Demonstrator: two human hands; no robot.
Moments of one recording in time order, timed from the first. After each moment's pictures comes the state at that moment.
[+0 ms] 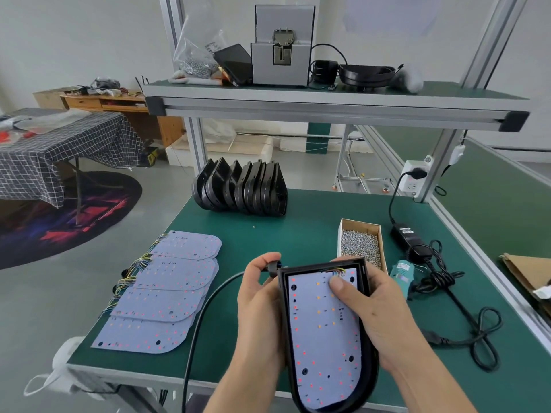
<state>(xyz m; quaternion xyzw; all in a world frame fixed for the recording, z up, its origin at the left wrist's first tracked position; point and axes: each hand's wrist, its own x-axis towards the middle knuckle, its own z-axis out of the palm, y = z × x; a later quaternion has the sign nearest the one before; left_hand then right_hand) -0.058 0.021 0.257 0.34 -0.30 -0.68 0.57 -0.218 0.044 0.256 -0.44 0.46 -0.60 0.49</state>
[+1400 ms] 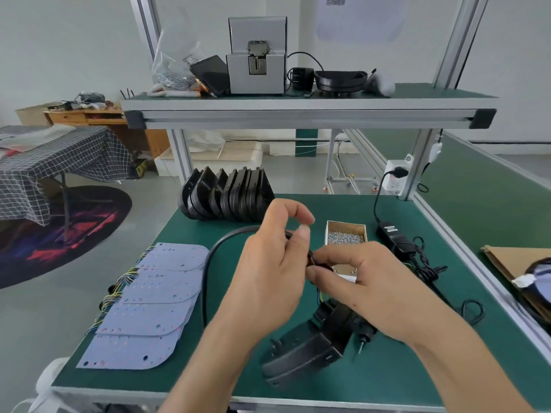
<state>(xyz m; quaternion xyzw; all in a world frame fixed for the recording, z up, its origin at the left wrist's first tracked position) -0.063 0.007 0.331 0.34 -0.74 -0.35 0.47 -0.236 0.054 0.335 -0.73 0.54 -0.35 0.25</state>
